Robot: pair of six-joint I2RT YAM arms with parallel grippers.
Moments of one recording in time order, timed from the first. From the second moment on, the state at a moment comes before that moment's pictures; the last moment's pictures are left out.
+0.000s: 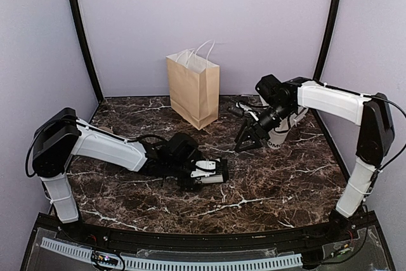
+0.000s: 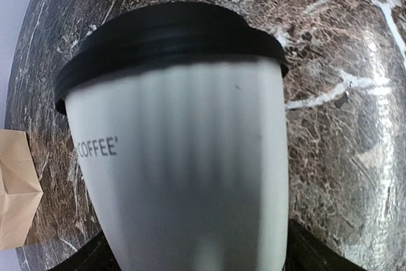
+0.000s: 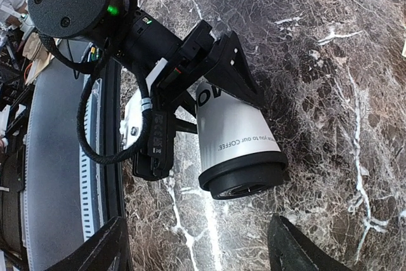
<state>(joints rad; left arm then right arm) -1.00 1.83 1.01 -0.04 -0.05 0.72 0.56 1.76 1.47 -0.98 -0.83 -0.56</state>
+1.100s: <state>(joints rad) -0.92 1.62 0.66 0.66 0.24 0.24 0.65 1.81 1.59 -1.00 -0.88 -0.49</state>
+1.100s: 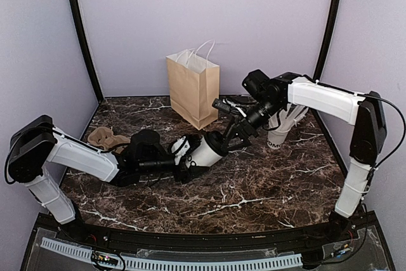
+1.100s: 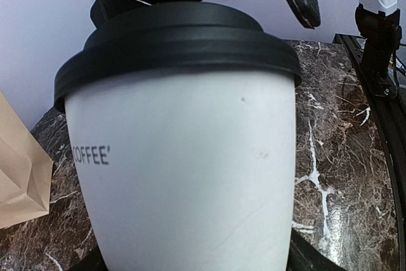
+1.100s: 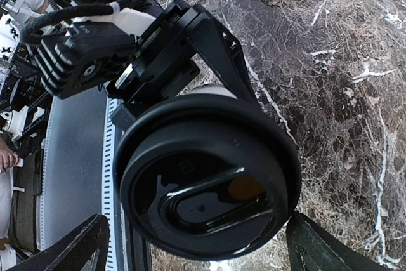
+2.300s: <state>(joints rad) -0.92 1.57 0.60 0.64 0.20 0.23 0.63 1.84 1.60 -0.96 -0.71 -0.41</state>
